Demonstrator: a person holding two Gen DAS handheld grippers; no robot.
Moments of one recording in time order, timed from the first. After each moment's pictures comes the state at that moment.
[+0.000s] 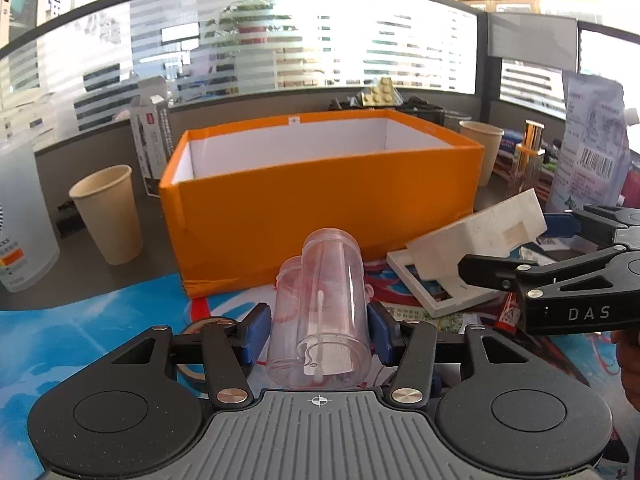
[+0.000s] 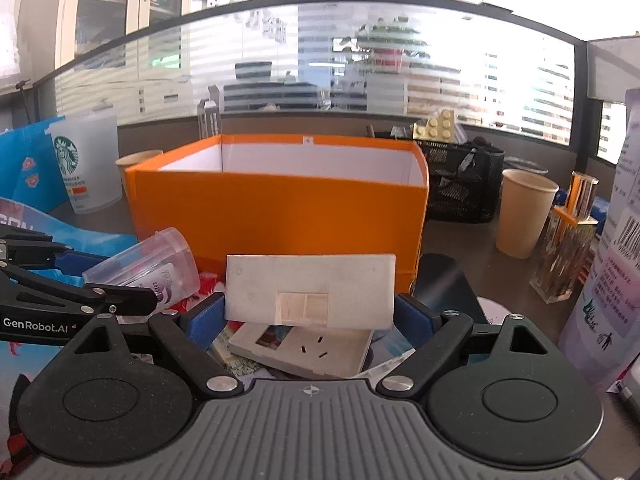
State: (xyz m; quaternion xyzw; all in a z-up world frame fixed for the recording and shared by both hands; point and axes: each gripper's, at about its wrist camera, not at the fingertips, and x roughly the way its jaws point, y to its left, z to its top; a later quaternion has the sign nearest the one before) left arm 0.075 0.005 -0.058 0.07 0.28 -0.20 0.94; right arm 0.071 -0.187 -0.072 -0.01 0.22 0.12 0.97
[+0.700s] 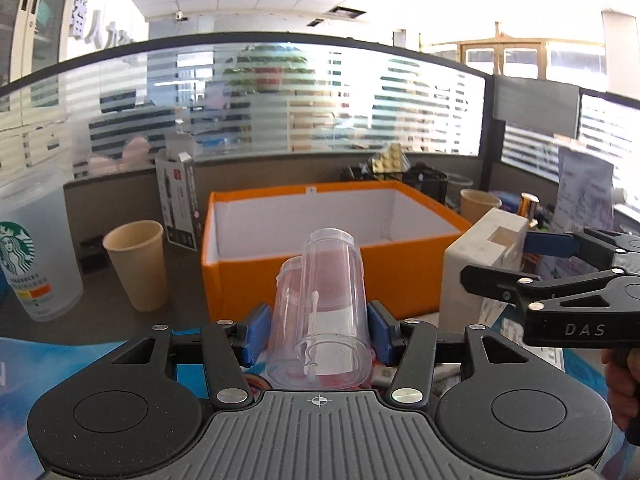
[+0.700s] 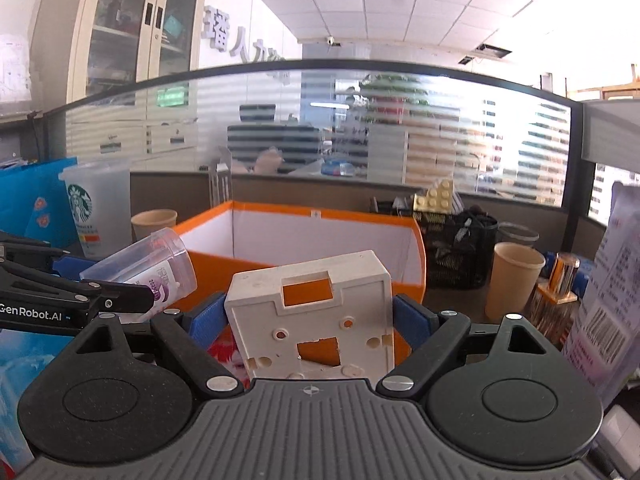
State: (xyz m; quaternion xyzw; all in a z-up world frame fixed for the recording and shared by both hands) left arm 0.066 0.026 -0.005 0.03 0.23 -0.19 0.95; right arm 0.055 -0.176 -0.018 -0.02 0.15 0.12 0.98
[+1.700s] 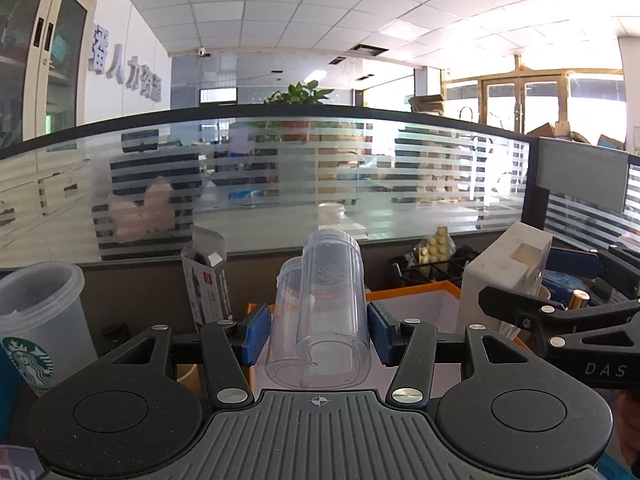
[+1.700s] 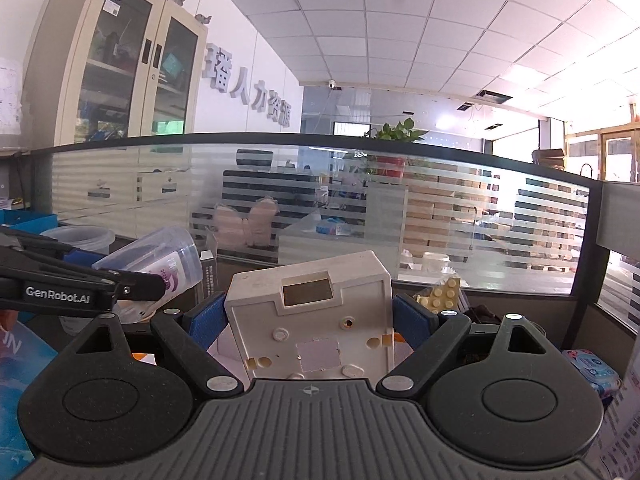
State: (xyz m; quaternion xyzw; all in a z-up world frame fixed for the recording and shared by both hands) left arm 0.146 0.029 0.062 0.03 0.17 -0.16 0.97; right arm 0.127 -0.158 0.056 -0.03 0.08 0.11 0.99
